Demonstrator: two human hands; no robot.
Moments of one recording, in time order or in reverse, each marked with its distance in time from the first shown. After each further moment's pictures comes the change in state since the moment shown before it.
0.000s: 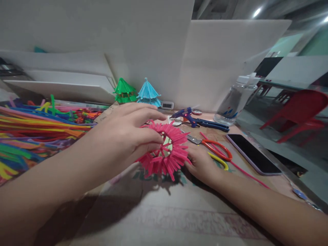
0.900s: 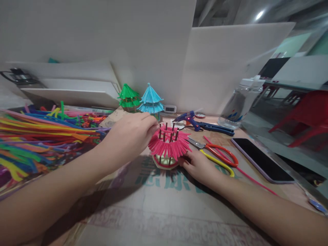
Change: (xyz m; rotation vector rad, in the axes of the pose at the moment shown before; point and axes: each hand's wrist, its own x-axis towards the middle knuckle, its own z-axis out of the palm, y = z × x) left_hand 0.008 -0.017 0.032 0.253 -0.028 -0.188; right_hand 0.007 0.003 0.010 0.146 -0.171 0.386
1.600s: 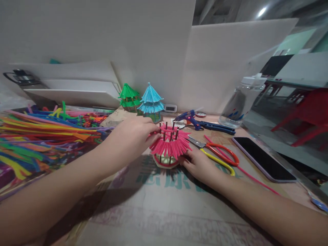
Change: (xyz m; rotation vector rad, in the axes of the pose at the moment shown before) left_hand 0.000 0.000 0.005 -0.106 -0.202 -0.029; right_hand 0.001 -0.004 -0.002 0.034 -0.032 0.052
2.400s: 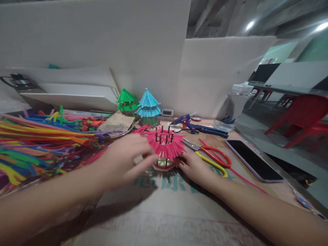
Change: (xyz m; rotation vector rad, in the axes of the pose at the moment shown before) left_hand -0.036 0.012 -0.007 -0.385 0.076 0.123; right_hand 0.001 -0.004 0.000 -0.010 -0.005 0.063
